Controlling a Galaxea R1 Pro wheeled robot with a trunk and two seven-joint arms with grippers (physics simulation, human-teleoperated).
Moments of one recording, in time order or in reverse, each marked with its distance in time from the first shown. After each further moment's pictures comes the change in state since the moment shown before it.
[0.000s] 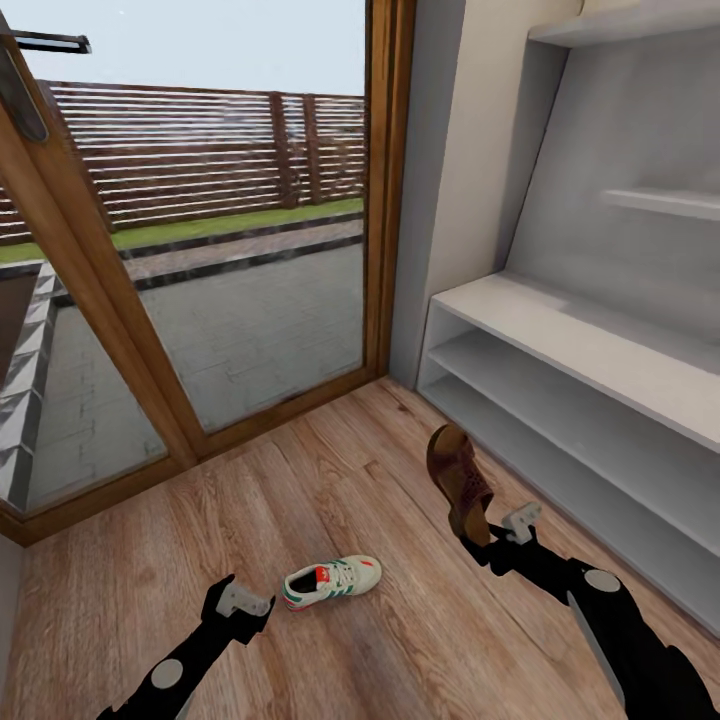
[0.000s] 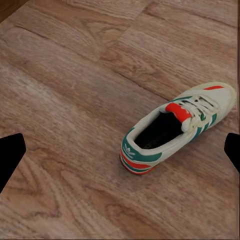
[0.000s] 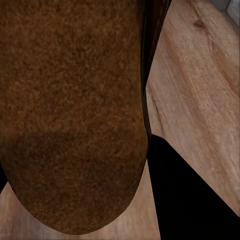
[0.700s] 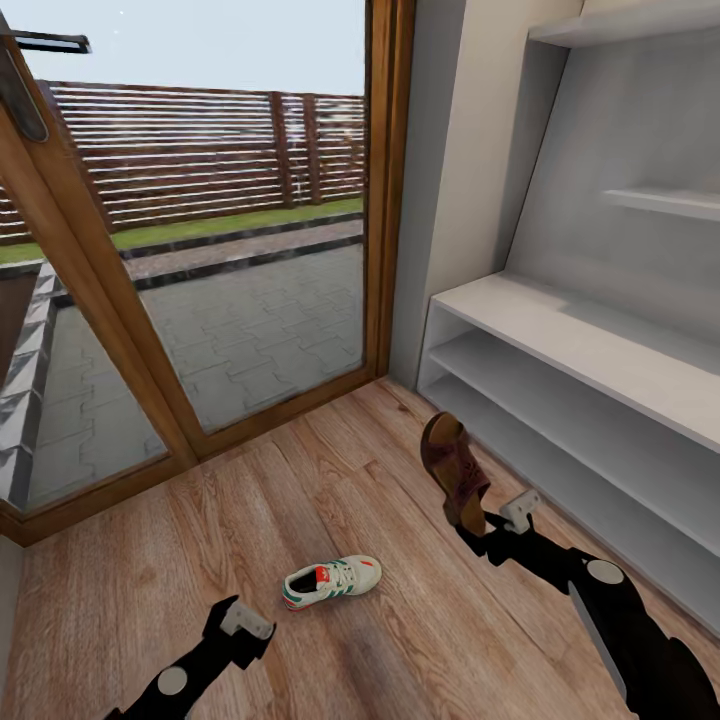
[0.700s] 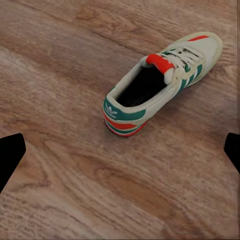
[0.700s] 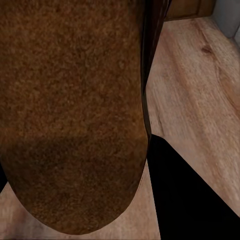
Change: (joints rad) left arm -0.032 -0.009 -0.009 0.118 -0.094 0.032 -0.030; right arm -0.001 -0.004 0.003 -0.077 0.001 0.002 0.047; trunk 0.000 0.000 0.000
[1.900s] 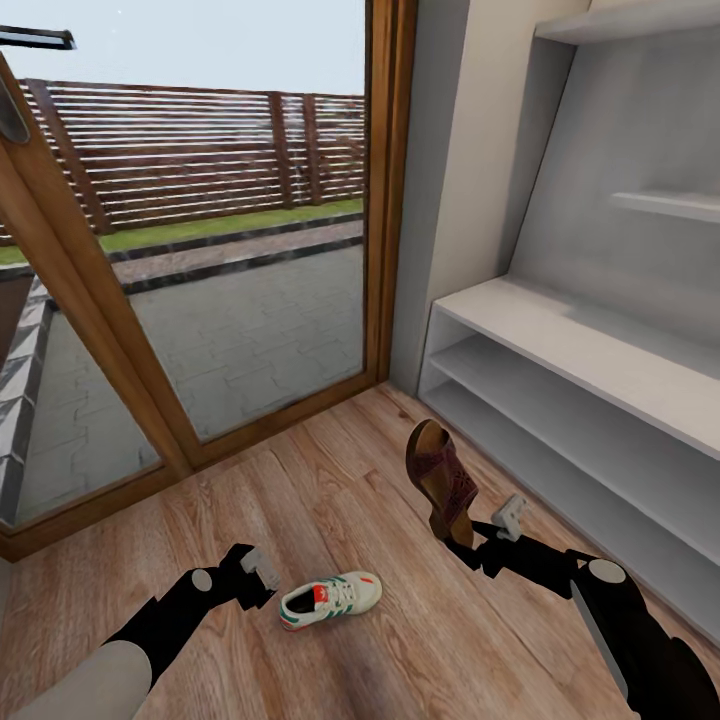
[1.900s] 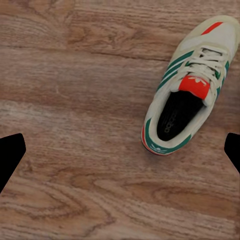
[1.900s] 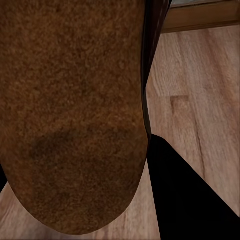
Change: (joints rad) left arm -0.237 -0.001 0.006 0.023 -0.356 0.234 -0.214; right arm 0.000 -0.002 -0.006 -0.007 -0.001 0.002 0.197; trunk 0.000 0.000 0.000
